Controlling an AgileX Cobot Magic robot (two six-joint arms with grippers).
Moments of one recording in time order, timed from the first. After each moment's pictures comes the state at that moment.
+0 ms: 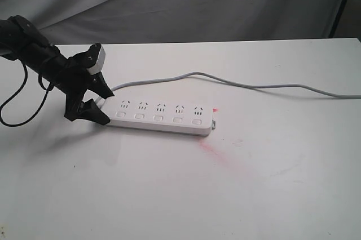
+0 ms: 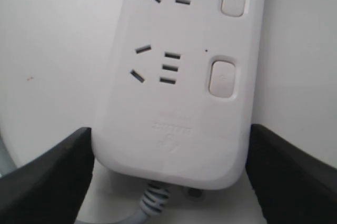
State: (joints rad) left arm -0.17 2.34 -1.68 -0.70 1.11 1.84; right arm 0.29 0.01 0.00 0.23 0.09 -0.39
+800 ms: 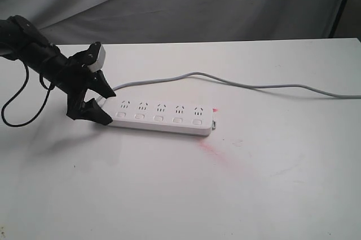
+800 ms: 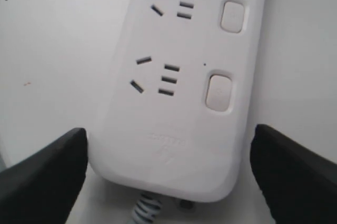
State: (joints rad) left arm -0.17 2.34 -1.68 -0.72 1.13 1.80; right arm 0.29 0.01 0.00 0.23 0.09 -0.39
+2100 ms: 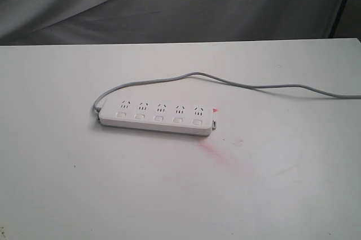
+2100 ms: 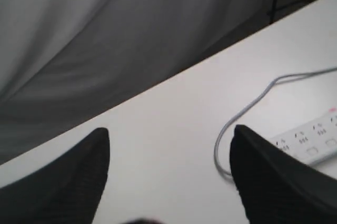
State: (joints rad) left arm 0.36 1.39 -1.56 -0.87 1.21 1.12; right arm 0.29 0.01 0.00 0.23 0.09 -0.39
